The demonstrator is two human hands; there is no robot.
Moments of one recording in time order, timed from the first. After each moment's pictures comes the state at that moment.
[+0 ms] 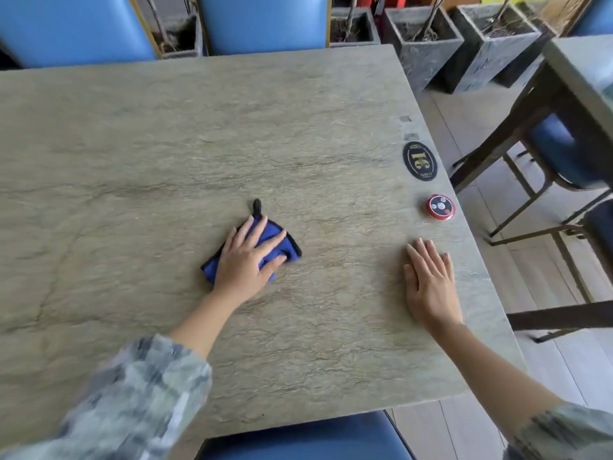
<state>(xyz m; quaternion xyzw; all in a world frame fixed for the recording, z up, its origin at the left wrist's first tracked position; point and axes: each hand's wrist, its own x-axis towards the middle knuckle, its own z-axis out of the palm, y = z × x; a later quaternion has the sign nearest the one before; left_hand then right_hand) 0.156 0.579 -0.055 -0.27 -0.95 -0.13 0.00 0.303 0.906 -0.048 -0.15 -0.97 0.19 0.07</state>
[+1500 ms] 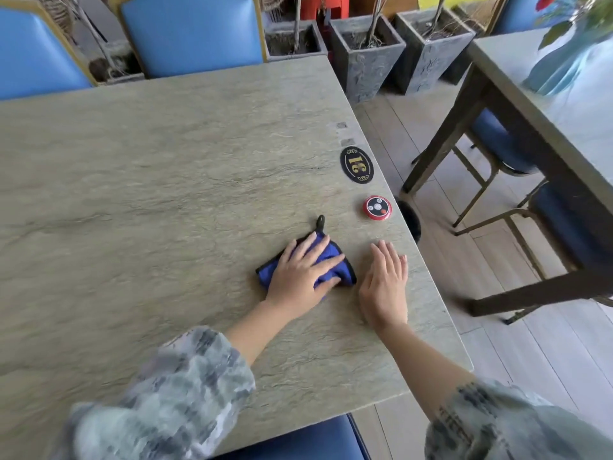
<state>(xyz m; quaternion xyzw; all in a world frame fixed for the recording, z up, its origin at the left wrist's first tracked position) 0.212 0.758 -0.046 -0.43 -0.89 -0.15 -0.03 0.307 0.914 -0.051 -0.26 -0.92 0.25 0.15</state>
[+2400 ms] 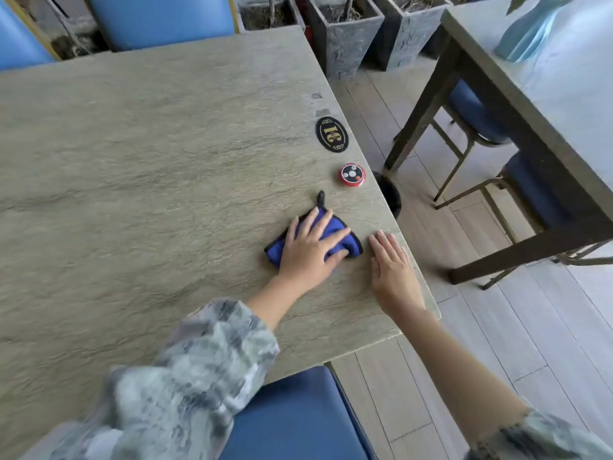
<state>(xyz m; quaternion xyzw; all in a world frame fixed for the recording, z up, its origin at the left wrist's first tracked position) 0.255 0.801 -0.048 -0.41 -0.90 -0.13 -0.05 0.380 0.949 -0.036 -0.22 -0.95 0.21 0.03</state>
